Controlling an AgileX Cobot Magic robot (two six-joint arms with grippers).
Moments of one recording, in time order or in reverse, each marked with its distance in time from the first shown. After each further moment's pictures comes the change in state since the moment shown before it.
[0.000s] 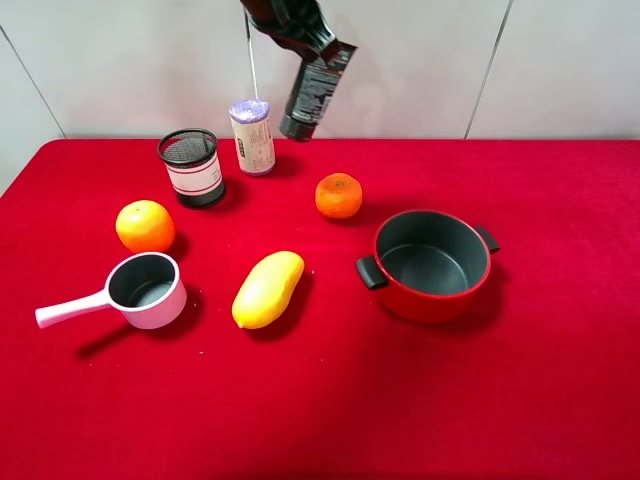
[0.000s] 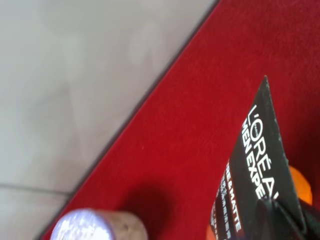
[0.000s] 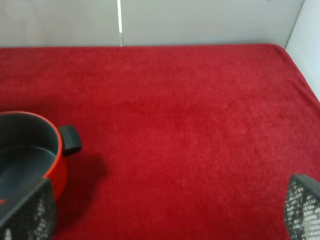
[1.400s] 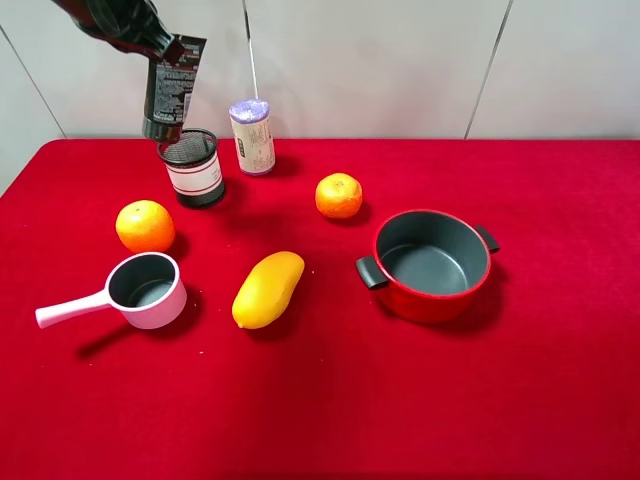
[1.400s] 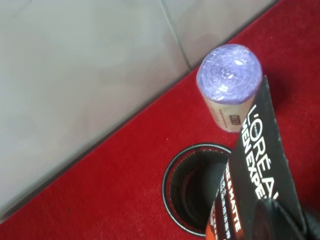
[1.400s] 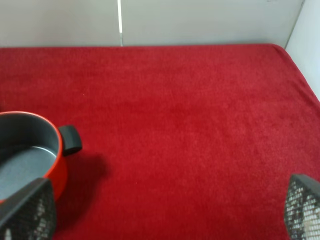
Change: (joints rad) left arm 0.232 -0.369 0.535 0.130 -0.208 -0.104; right arm 0.000 0.000 0.000 0.000 0.000 0.001
